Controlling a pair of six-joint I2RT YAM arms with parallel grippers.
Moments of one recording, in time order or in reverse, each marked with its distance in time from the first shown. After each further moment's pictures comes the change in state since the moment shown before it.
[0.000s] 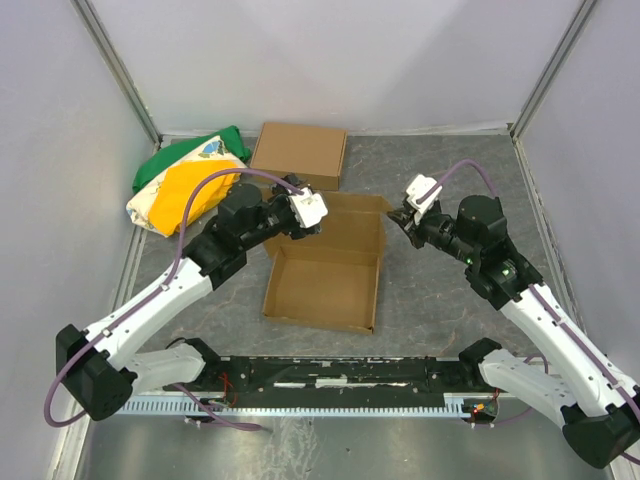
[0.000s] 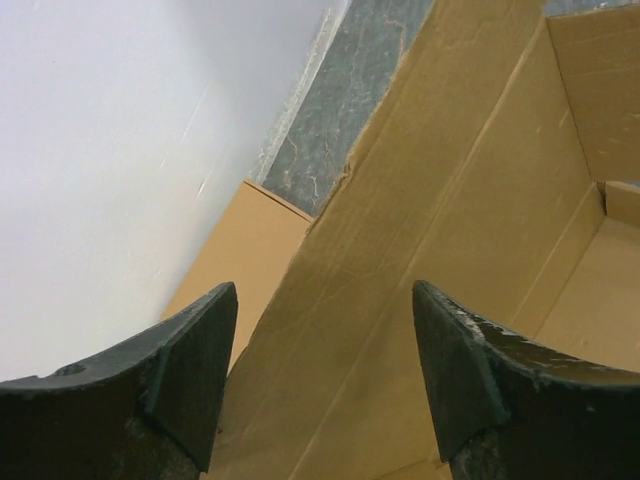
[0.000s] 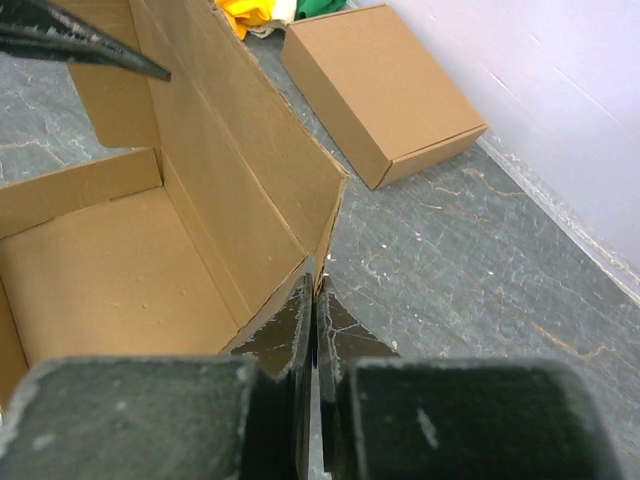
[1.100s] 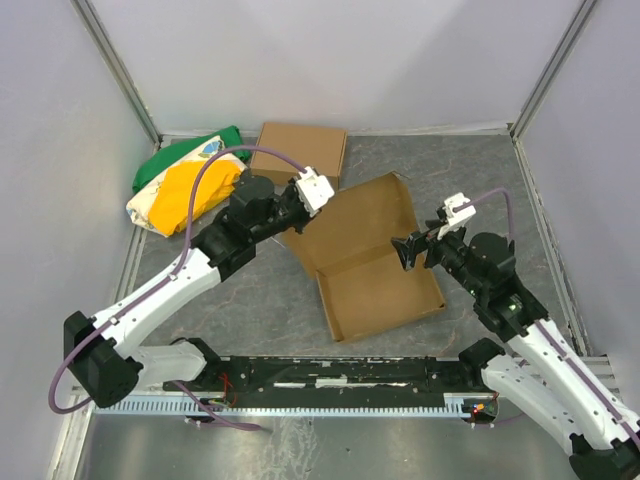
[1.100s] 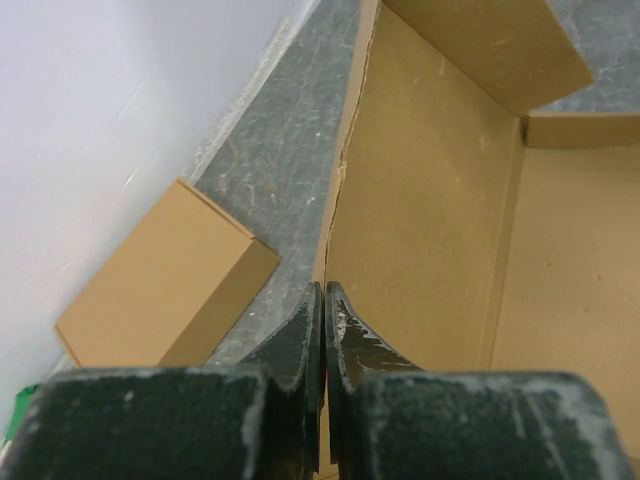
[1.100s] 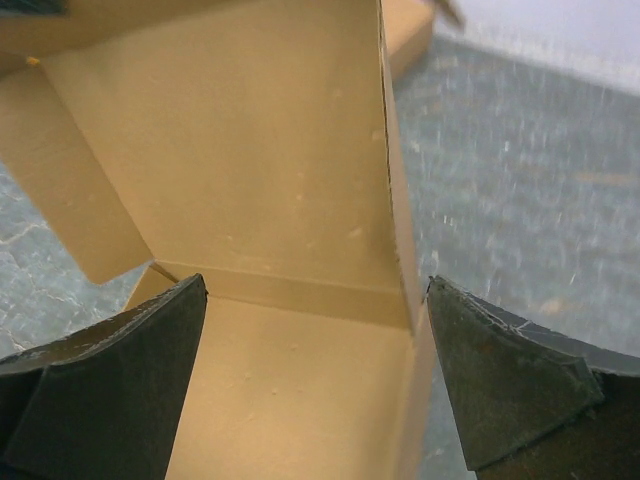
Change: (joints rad) left arm -0.021 0.073 0.088 -0.027 0.002 -0.232; right arm -0.001 -0.235 -0.212 0.037 0.245 0.343
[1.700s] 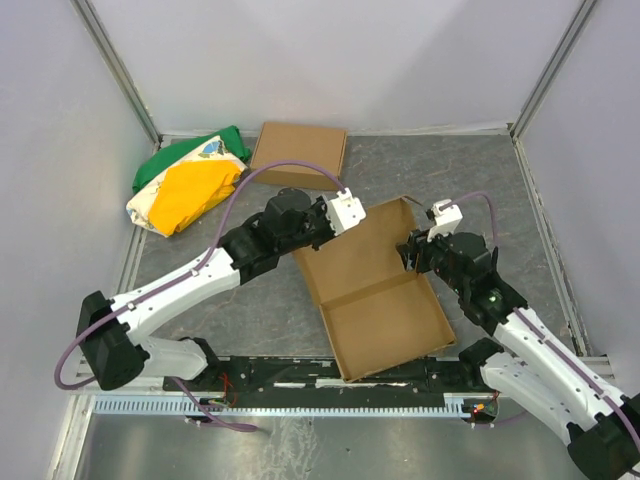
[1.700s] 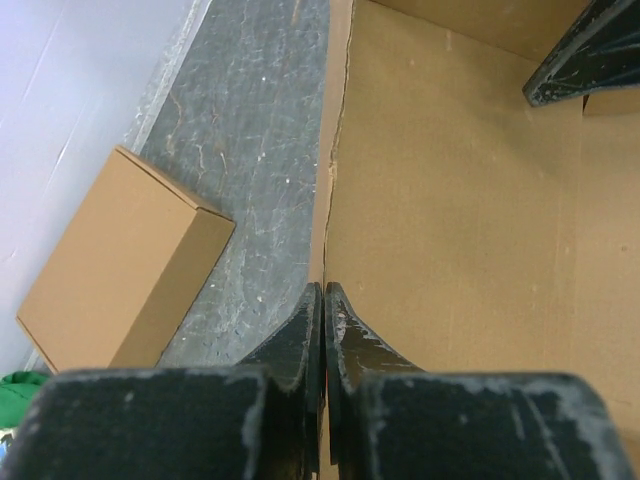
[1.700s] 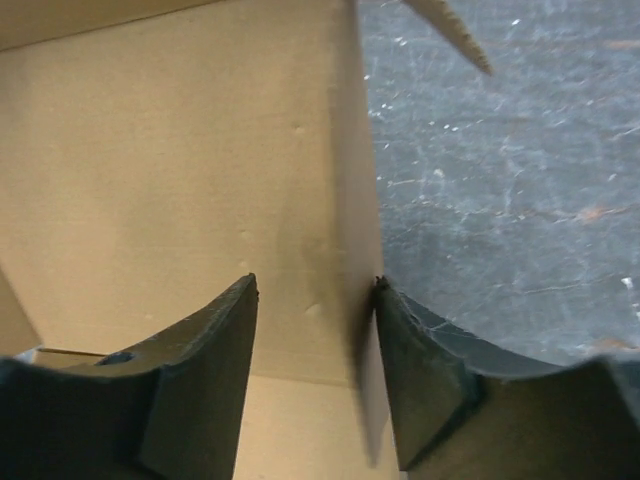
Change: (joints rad) left arm -0.171 0.093 0.037 -0.116 -0.153 0.030; right arm 0.000 0.083 -0.156 0.059 0.115 0.138
